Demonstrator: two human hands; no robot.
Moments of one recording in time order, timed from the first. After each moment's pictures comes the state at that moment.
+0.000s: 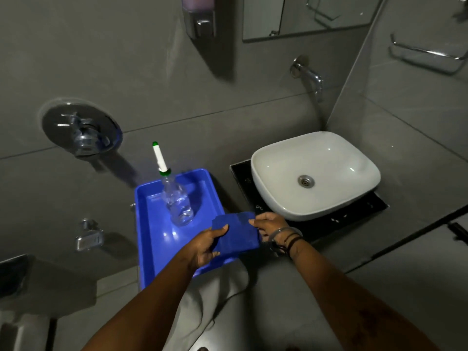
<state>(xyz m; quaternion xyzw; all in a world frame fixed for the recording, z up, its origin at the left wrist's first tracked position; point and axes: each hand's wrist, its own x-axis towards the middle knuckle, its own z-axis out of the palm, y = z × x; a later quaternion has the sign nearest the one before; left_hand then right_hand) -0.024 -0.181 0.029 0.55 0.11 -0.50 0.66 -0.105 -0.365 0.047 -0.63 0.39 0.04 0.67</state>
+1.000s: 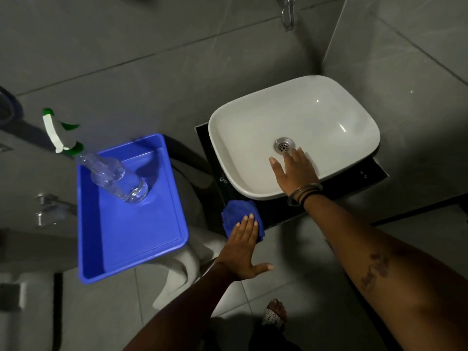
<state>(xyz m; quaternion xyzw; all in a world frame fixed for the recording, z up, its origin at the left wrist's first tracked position) -0.153 -0.342 -0.108 0.85 -0.47 -0.21 0.11 -0.113 -0.591 -0.016 -0.93 0.29 -0.01 0.21</state>
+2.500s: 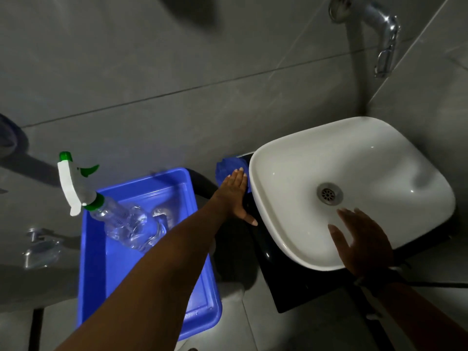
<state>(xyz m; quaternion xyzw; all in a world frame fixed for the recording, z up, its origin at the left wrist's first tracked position) 0.168 -0.396 -0.088 0.87 -0.44 -0.23 0.04 -0.110 -0.588 -0.031 -0.95 0.30 -0.05 0.10</state>
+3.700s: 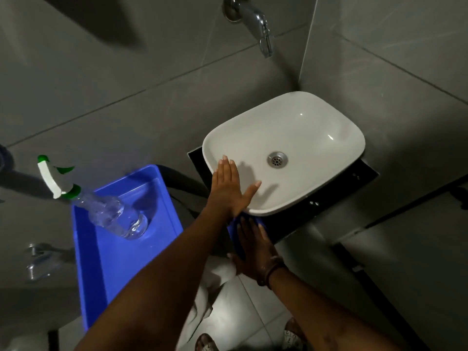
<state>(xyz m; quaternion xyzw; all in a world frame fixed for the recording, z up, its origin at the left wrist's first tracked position) -0.009 -0.419 0.017 0.90 -0.37 -0.16 0.15 -0.161 -0.430 -0.079 -0.97 0.15 0.10 0.14</state>
